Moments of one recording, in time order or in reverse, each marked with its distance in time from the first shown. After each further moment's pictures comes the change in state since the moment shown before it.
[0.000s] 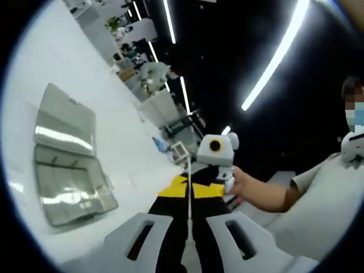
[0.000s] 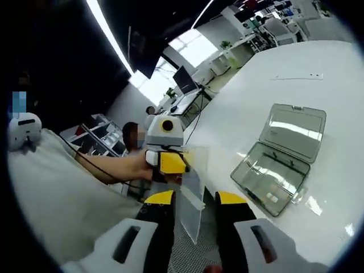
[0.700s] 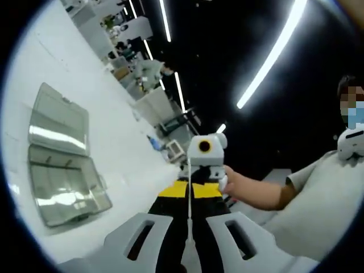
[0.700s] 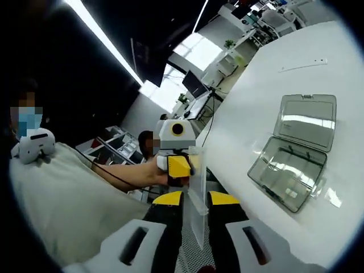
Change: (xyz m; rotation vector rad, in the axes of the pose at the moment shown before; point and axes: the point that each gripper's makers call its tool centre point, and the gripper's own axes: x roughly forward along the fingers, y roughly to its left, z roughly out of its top) left arm 0.002 -0.007 -0.002 0.003 0.014 -0.034; right arm 0.003 0.013 -0.002 0.095 -0.034 0.129
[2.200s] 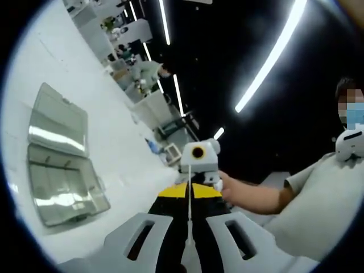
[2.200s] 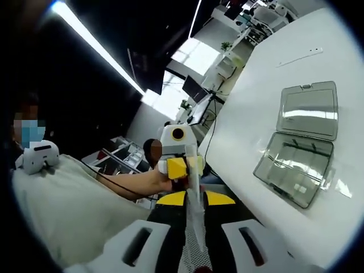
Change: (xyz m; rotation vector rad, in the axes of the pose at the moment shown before) left arm -0.002 -0.003 0.003 -0.012 -0.037 -0.014; right arm 0.008 0.002 0.001 0.084 -0.059 0.049
